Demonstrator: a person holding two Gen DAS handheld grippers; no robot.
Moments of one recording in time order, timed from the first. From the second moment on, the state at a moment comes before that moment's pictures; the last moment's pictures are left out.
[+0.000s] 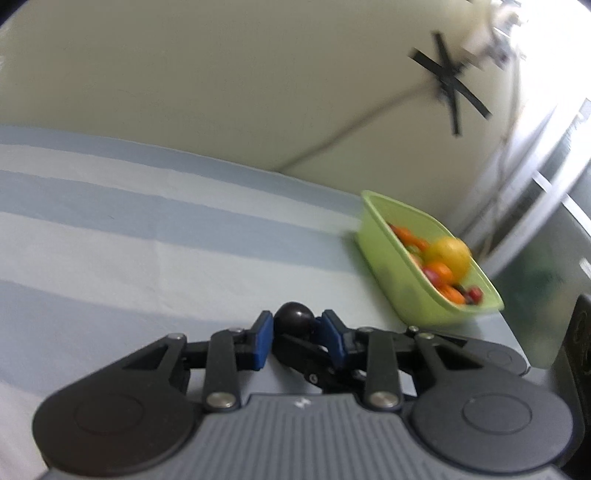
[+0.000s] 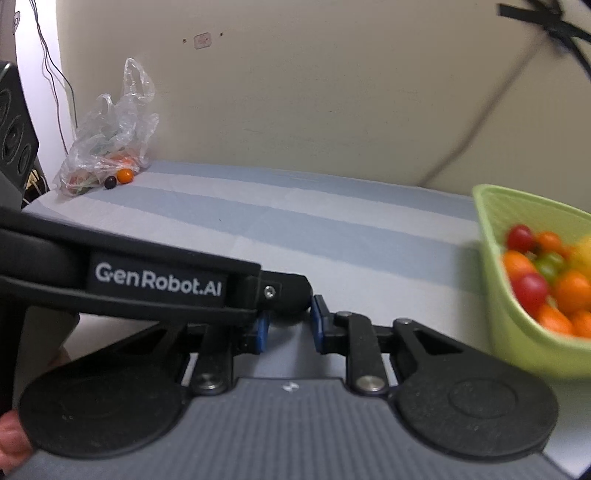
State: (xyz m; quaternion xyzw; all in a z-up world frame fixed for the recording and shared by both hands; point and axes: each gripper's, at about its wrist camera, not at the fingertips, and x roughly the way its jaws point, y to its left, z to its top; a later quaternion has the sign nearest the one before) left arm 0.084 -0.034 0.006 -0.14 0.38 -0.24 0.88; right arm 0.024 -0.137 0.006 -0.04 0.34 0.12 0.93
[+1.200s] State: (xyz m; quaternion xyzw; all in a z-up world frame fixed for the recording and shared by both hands) left arm 0.097 -0.200 0.057 -0.08 0.36 -0.35 0.86; right arm -0.033 -0.277 0.053 -0.02 0.18 -0.05 0.98
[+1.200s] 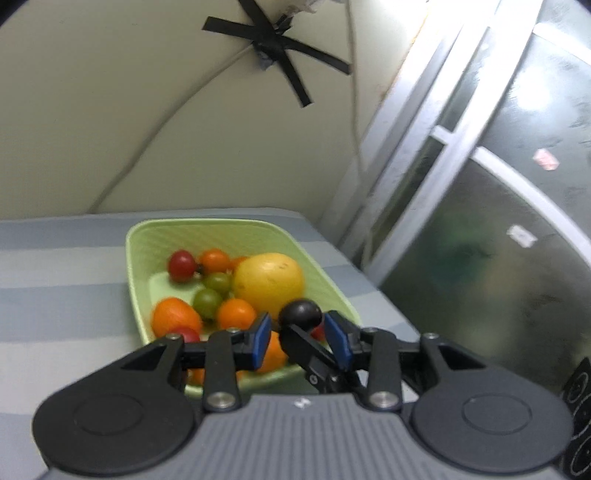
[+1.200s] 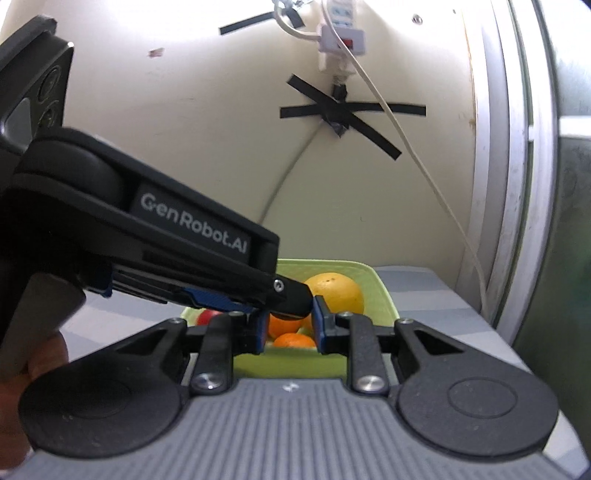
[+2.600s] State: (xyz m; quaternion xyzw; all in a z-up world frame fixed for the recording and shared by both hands) left arm -0.140 -0.101 0.034 0.02 0.30 -0.24 0.93; right arm -0.217 -0.207 0.058 0.10 0.21 -0.07 0.97
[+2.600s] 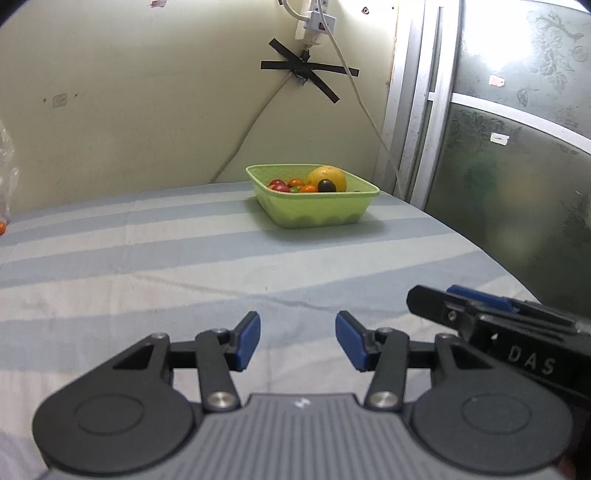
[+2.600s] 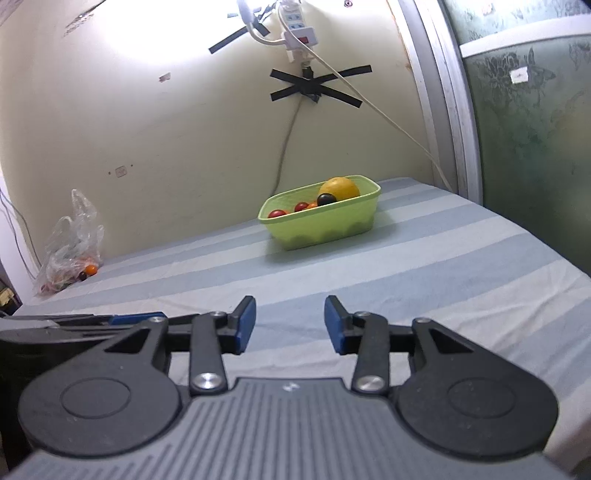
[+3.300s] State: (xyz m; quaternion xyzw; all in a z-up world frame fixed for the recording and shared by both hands) left arm -0.172 -0.025 0.015 -0.03 0.28 -0.16 0.95; right arm -0.227 -0.152 0.059 0.05 0.24 -0.07 0.97
